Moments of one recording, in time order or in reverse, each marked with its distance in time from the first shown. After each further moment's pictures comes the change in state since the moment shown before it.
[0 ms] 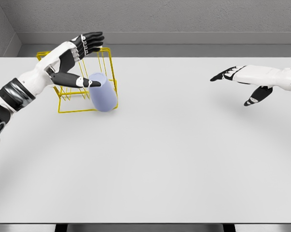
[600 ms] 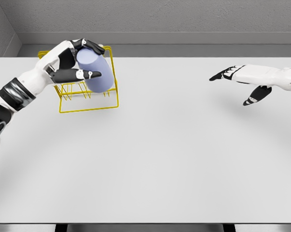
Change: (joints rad) left arm -0.005 0.000 -0.006 0.006 0.042 -0.003 0.001; right arm -0.002 0.005 -0.002 0.001 0.000 0.000 0.000
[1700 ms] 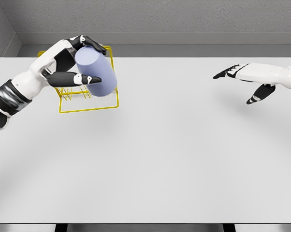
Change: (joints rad) left arm 0.035 0.052 0.004 -0.110 0.045 -0.066 -0.001; right arm -0.008 -0.005 0.000 0.023 -0.001 0.000 0.000
